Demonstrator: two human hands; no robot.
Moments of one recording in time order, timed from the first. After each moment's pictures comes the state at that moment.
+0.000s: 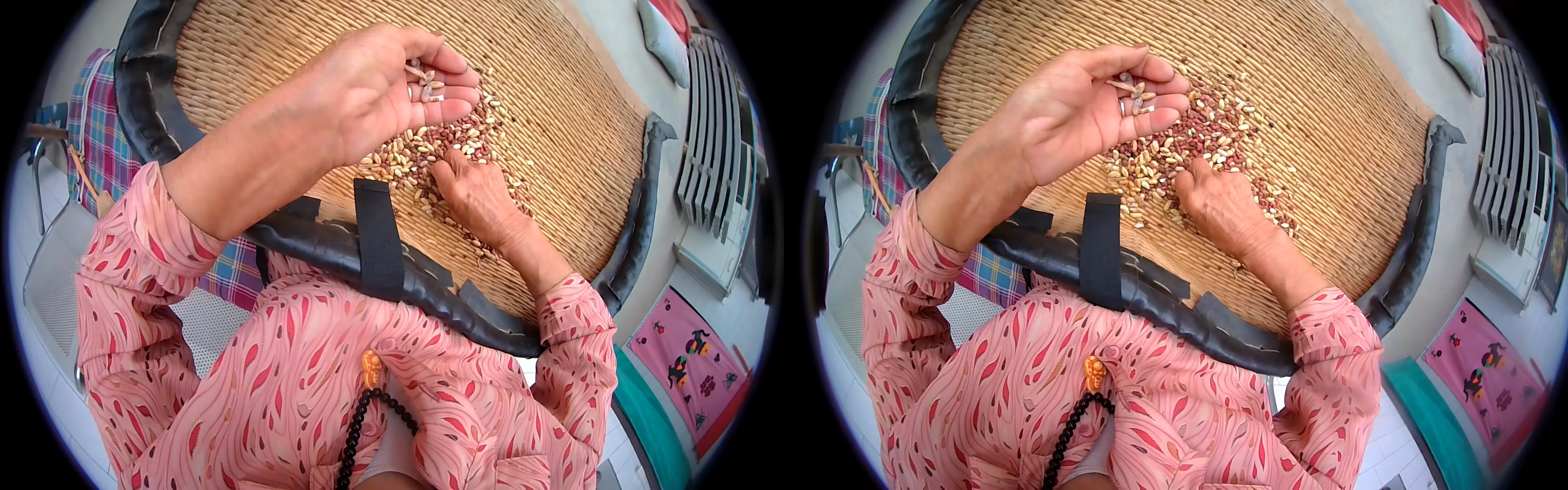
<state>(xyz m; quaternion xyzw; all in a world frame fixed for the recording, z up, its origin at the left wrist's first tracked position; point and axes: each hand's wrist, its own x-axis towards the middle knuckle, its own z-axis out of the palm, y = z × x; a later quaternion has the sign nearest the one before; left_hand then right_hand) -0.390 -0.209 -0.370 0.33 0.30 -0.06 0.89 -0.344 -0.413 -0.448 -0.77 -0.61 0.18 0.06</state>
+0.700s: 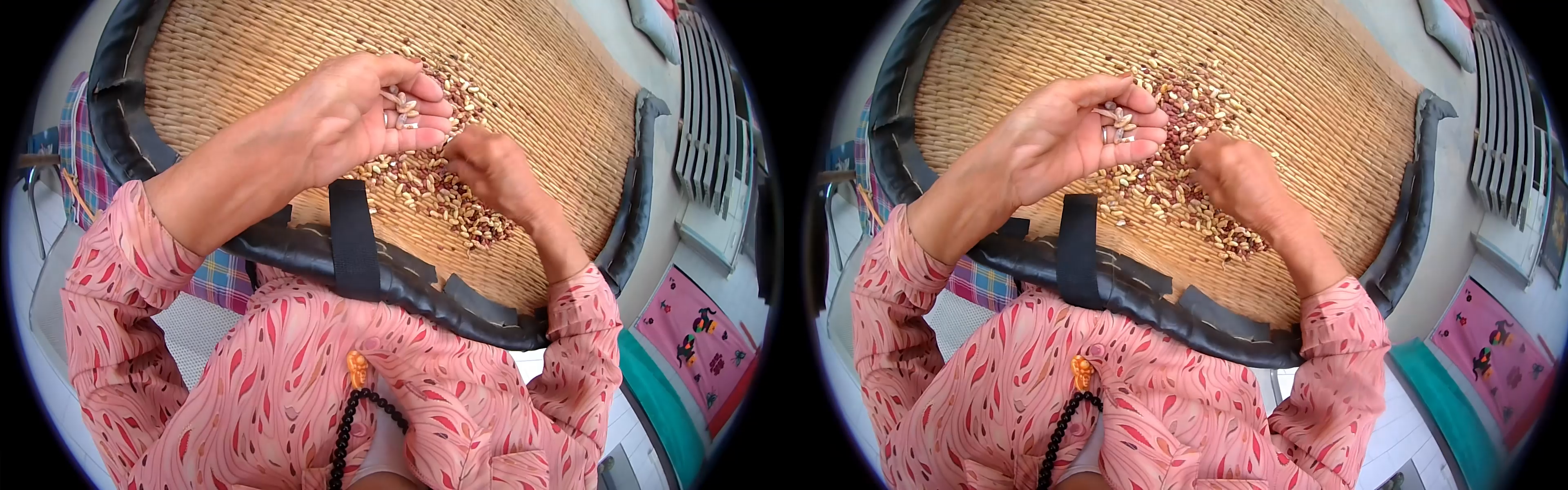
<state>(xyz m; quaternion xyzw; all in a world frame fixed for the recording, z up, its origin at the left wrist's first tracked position) -0.392 -0.222 -0.386 0.32 0.29 -0.17 0.89 -0.305 -0.435 -0.439 -0.78 -0.55 0.21 0.23</state>
